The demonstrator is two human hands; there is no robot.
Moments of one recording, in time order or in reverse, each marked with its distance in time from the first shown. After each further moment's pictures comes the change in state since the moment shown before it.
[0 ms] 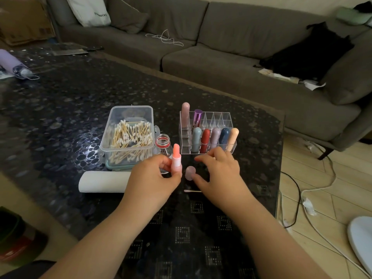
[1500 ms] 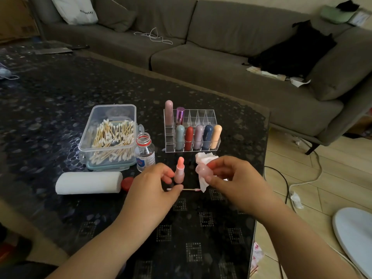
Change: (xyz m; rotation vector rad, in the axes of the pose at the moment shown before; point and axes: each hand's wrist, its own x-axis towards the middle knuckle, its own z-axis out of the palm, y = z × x) left_hand -0.019 0.009 0.026 0.093 -0.121 0.028; right_hand -0.033 0.036 -0.051 0.582 -0.210 0.316
